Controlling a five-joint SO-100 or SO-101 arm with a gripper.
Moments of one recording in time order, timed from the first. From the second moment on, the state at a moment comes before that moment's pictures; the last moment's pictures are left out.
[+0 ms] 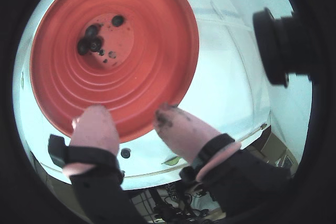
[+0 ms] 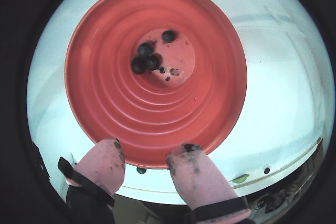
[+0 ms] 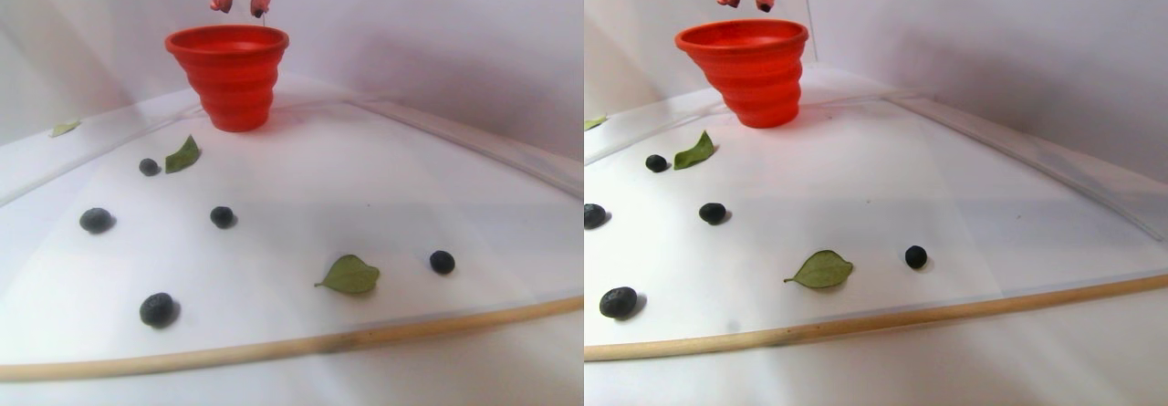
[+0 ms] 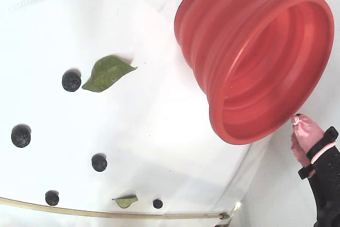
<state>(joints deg) -4.6 143.1 130.0 31.5 -80.8</state>
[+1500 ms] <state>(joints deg) 18.5 147.0 132.2 54.9 -95.5</state>
